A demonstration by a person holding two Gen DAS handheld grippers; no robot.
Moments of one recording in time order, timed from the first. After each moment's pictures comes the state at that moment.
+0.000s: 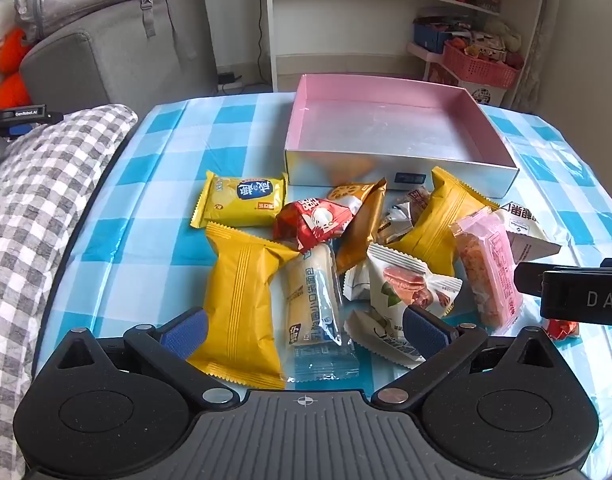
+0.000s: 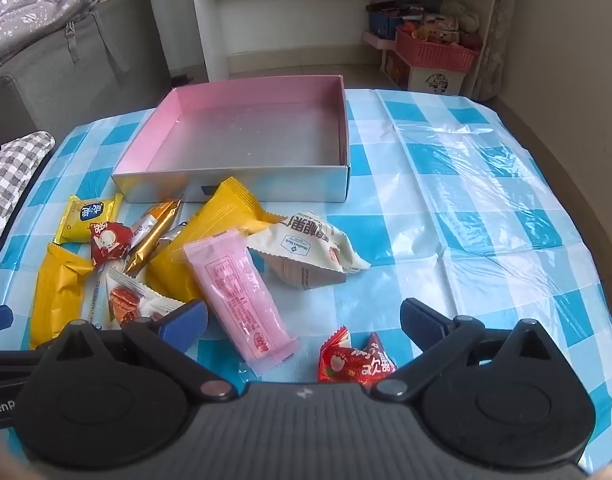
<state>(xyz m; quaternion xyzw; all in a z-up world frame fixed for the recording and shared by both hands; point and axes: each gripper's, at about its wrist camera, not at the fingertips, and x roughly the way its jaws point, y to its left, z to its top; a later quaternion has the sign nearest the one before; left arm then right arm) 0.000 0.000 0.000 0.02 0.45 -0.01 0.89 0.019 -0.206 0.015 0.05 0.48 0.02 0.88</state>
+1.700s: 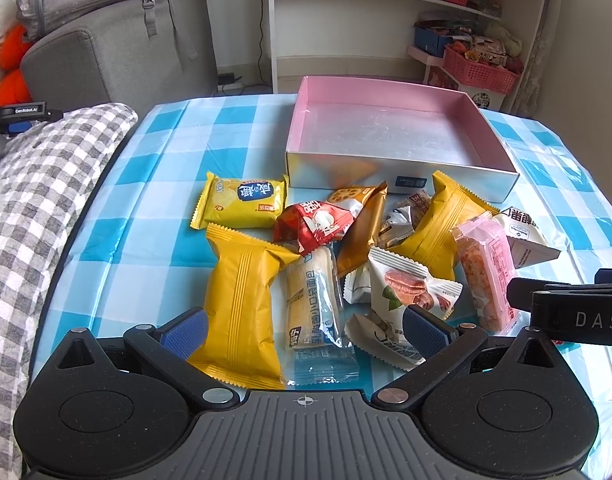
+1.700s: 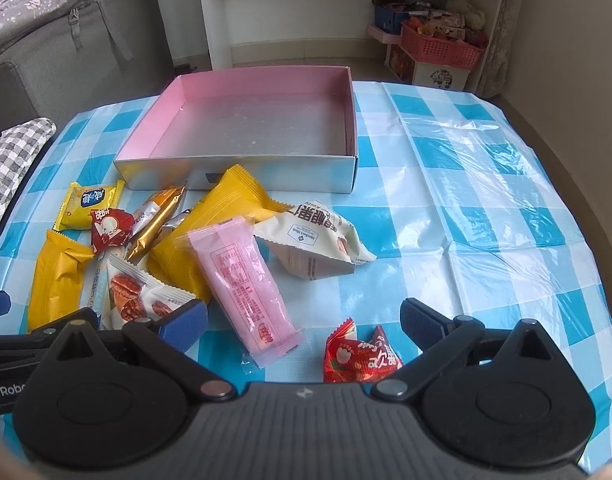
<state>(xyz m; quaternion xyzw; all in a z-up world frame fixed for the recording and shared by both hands) 0.001 0.002 0.000 0.01 0.45 -0.02 0.89 0.019 -0.199 0.011 0.03 0.49 0.01 0.87</state>
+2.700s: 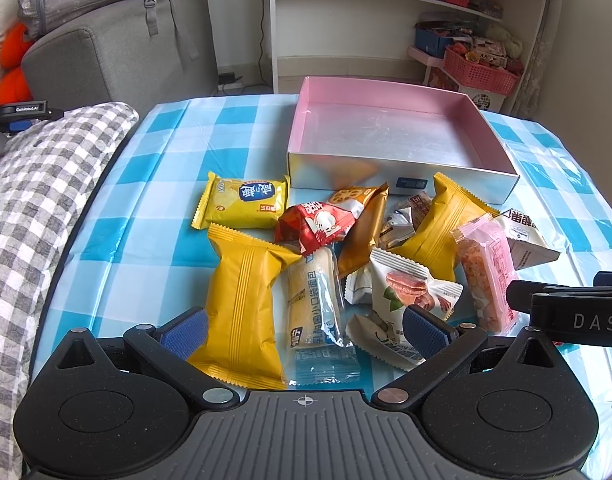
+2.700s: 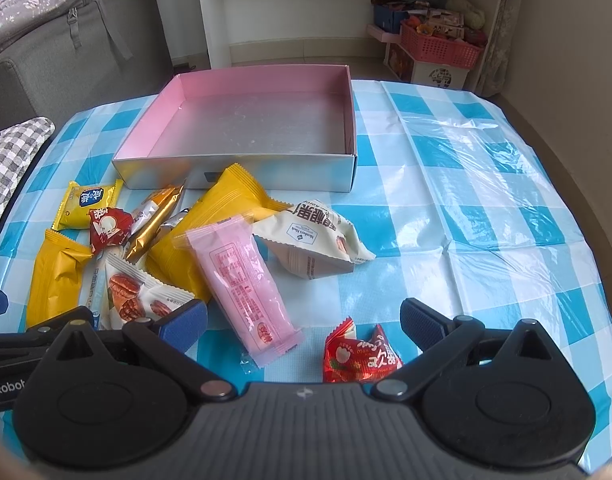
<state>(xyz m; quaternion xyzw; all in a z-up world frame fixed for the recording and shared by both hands) 0.001 0.002 0.001 0.01 0.45 -0.01 0.89 0.020 -0.199 0.011 0.03 0.49 0.01 0.87</state>
